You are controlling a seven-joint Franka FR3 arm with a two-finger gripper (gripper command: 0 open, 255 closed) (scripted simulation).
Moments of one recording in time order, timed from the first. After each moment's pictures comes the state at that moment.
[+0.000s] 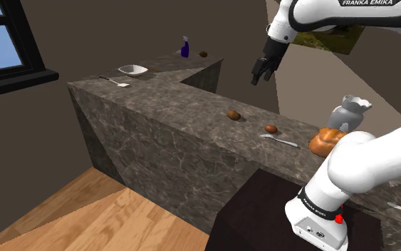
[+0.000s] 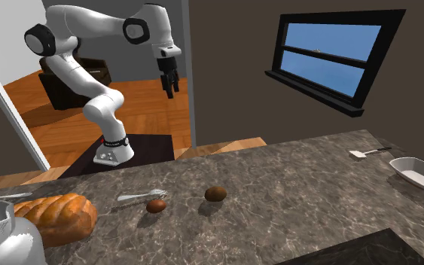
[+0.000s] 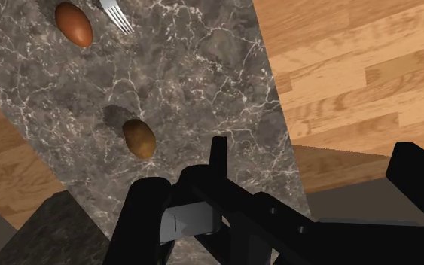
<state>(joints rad) -0.04 -0.64 -0.10 -2.33 -0.07 1.81 -0.04</state>
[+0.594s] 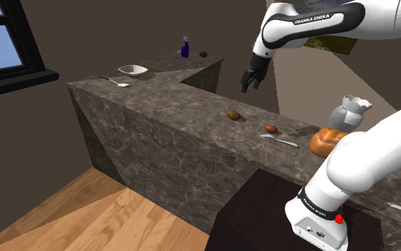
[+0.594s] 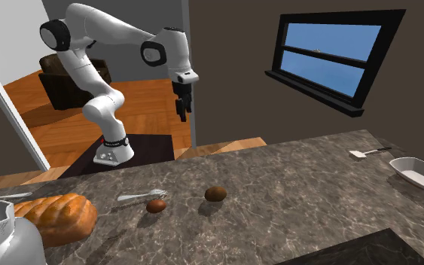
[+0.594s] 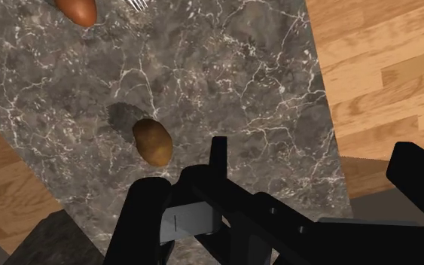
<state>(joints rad) -0.06 -0.35 -0.21 -2.27 -0.07 1.99 -0.14</state>
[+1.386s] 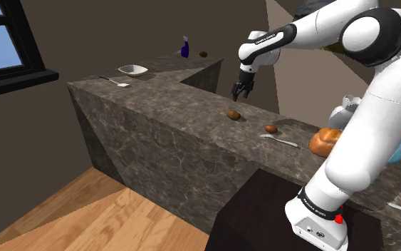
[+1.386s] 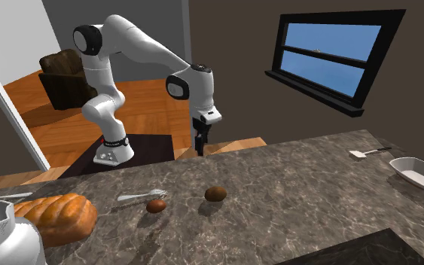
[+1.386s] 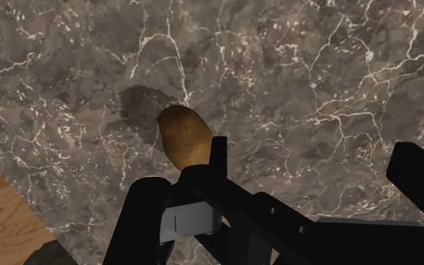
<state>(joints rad) -0.11 0.11 -0.32 -2.03 0.06 2.12 -0.32</state>
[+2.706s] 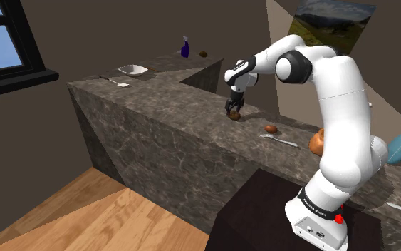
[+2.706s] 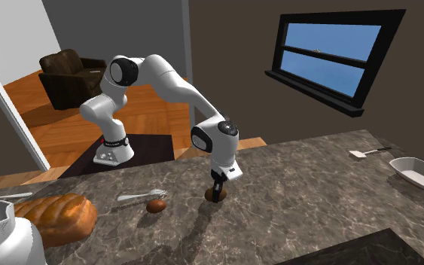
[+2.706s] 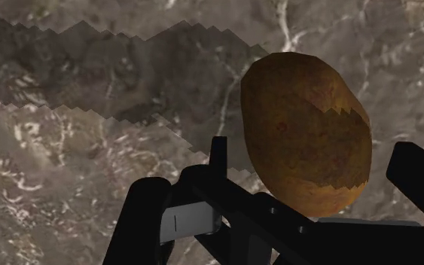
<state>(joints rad) -0.27 0.70 -0.29 -1.59 0.24 2.15 -0.47</state>
